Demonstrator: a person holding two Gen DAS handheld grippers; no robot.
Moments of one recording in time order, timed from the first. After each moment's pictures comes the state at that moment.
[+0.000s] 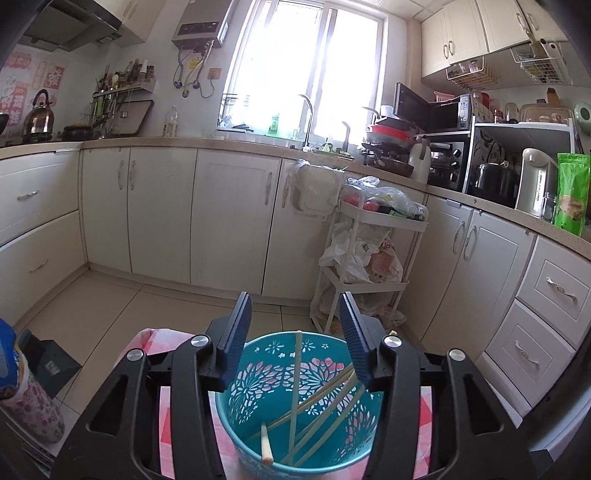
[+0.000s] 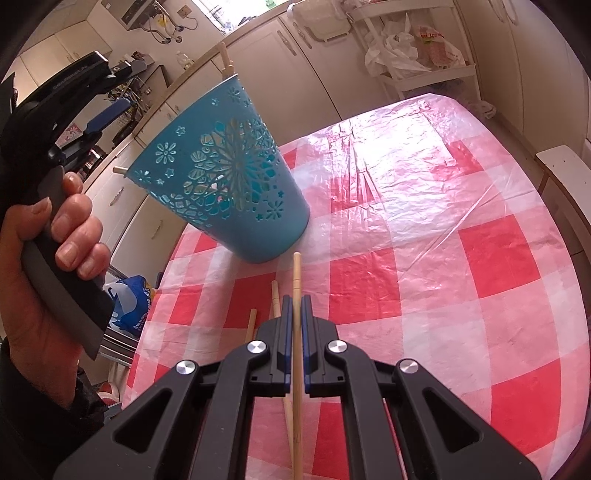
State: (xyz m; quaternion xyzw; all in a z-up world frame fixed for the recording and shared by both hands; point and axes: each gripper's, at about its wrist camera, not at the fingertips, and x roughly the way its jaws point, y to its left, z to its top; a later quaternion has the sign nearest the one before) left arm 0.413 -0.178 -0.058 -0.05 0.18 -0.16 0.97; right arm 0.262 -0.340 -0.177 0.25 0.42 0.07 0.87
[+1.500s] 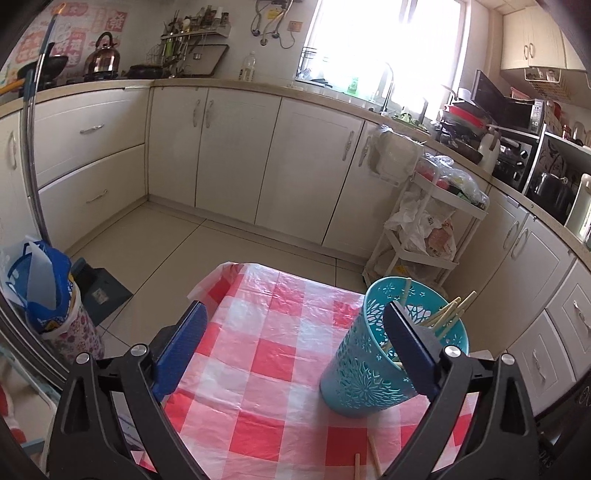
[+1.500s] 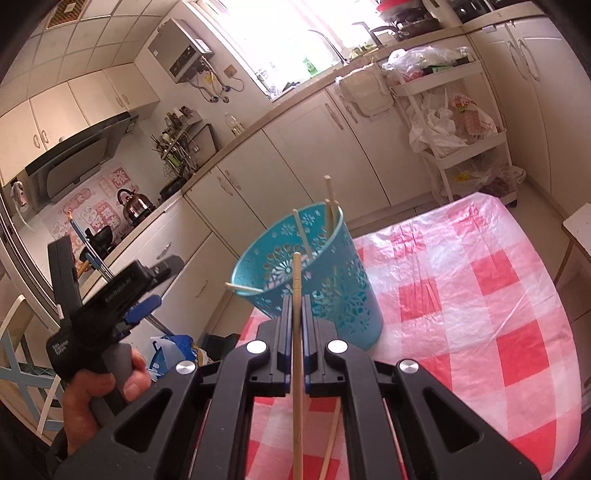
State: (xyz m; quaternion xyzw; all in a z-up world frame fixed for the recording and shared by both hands) left arm 0.394 -0.074 -0.057 -0.11 0.30 -0.05 0.95; right arm 0.279 -0.327 -0.073 0.27 0.26 0.12 0.92
